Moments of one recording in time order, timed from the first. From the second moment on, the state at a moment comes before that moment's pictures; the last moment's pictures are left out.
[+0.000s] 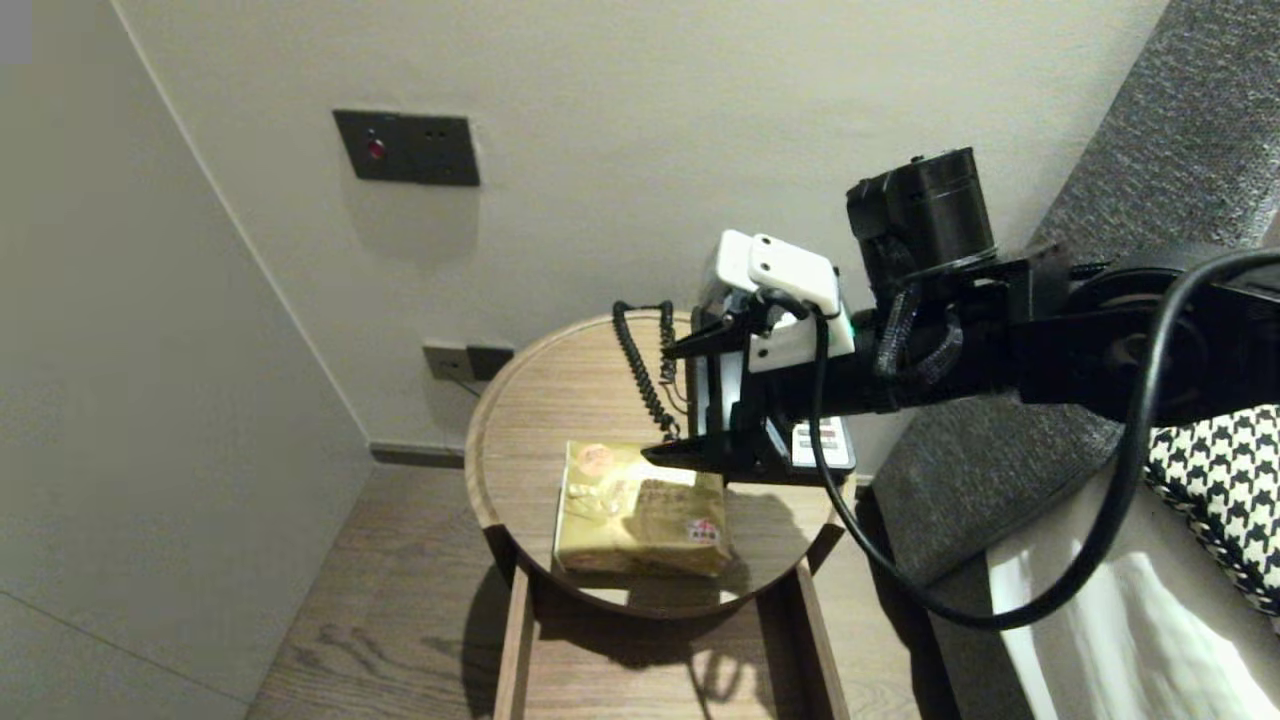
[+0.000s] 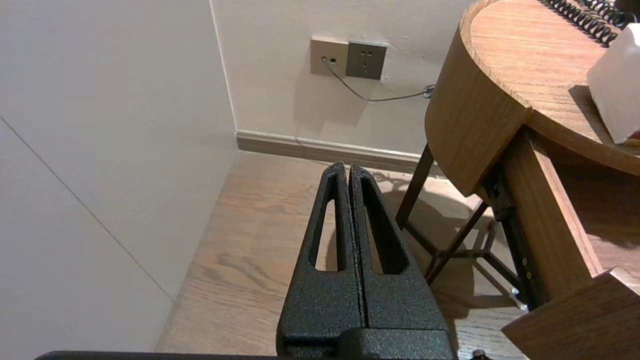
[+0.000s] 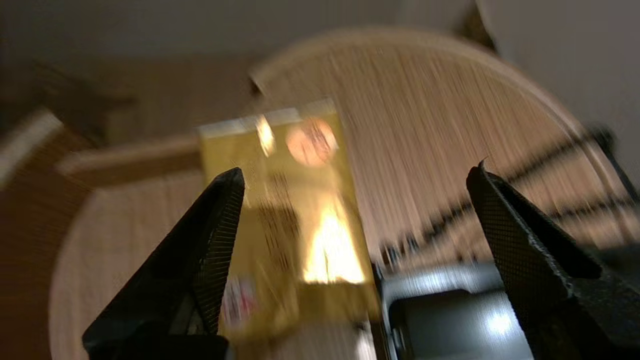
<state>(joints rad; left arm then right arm) 0.01 0.00 0.00 -0.05 0.01 -0.05 0.60 1.78 -1.43 0.05 0.53 -0.64</state>
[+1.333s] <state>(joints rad) 0.01 0.00 0.00 -0.05 0.01 -0.05 0.55 1.96 -1.46 0.08 0.74 -0.65</state>
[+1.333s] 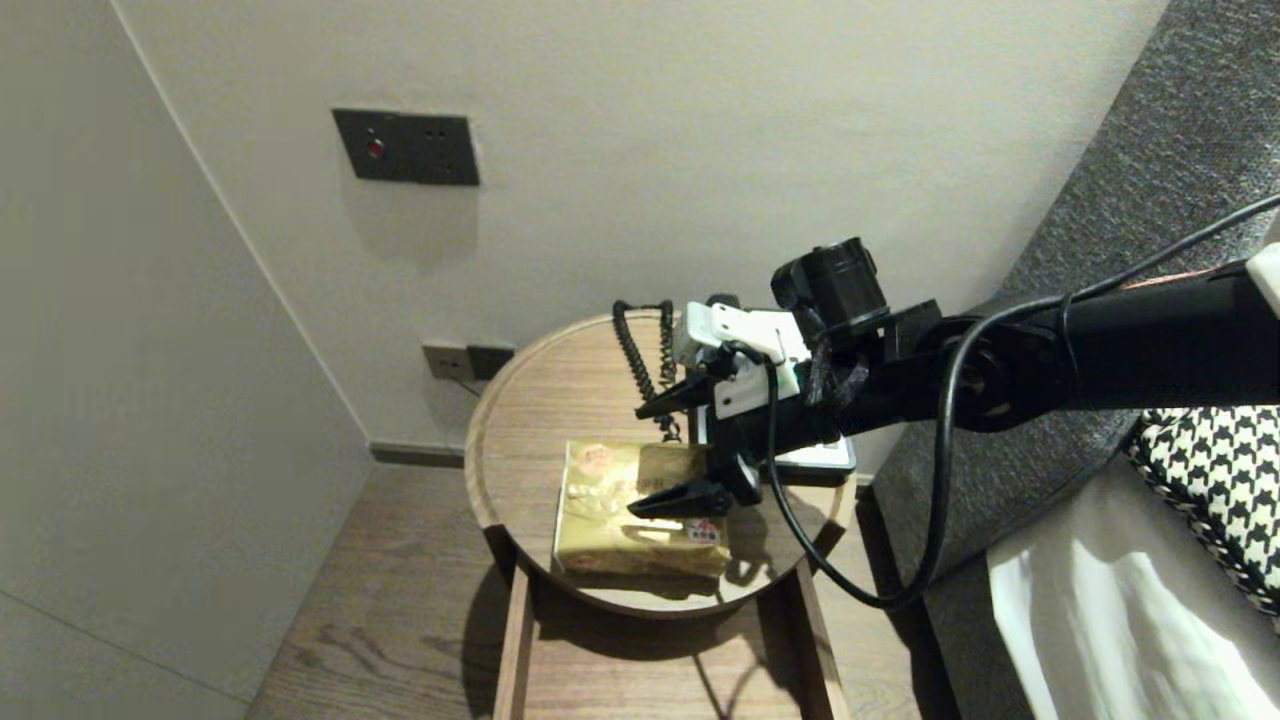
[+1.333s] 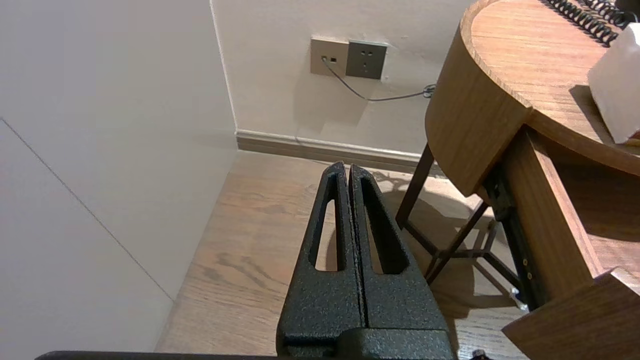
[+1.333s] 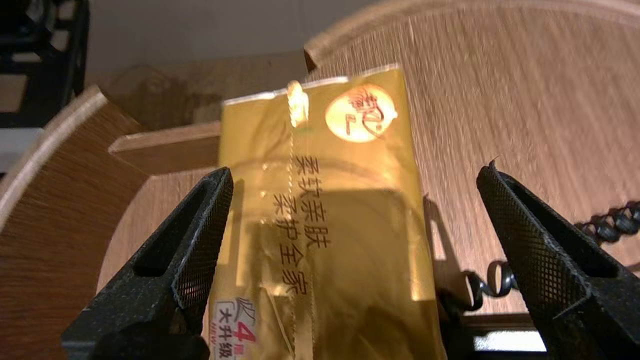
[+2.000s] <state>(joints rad) 0.01 0.00 0.00 -0.05 0.01 -0.05 0.55 1.95 -1.40 0.08 0.68 -0.69</state>
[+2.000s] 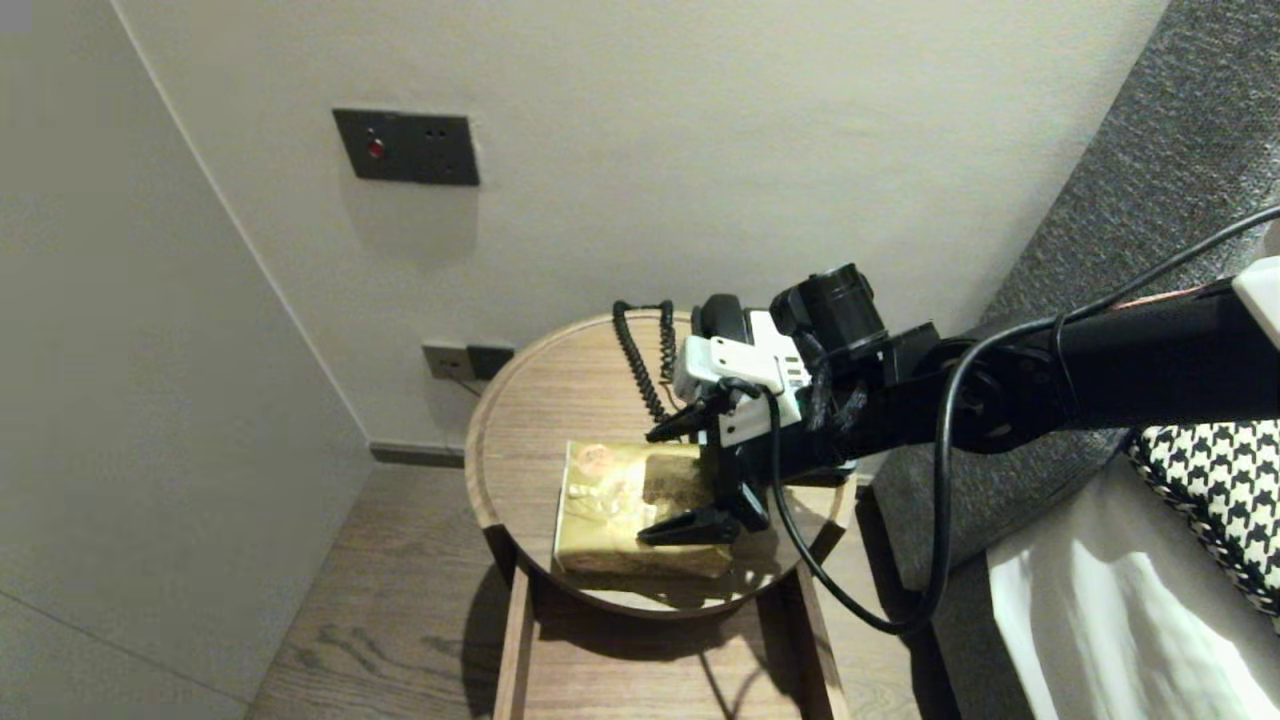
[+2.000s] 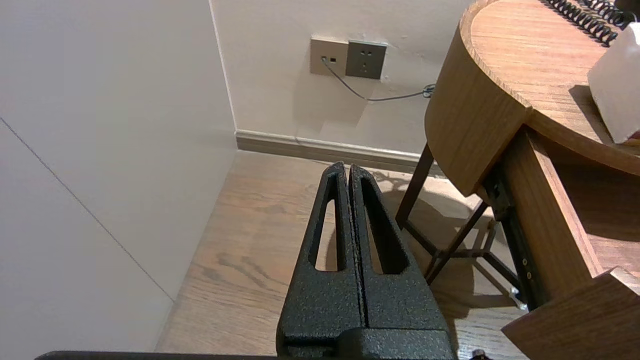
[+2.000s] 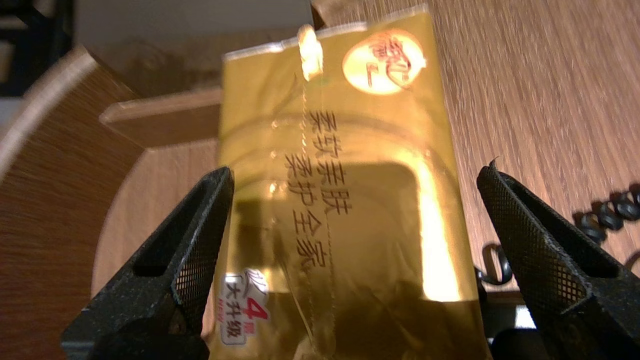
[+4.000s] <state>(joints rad) 0.01 0.00 0.00 -0.05 0.01 -0.05 0.57 1.91 -1.34 0.07 0.63 -0.80</state>
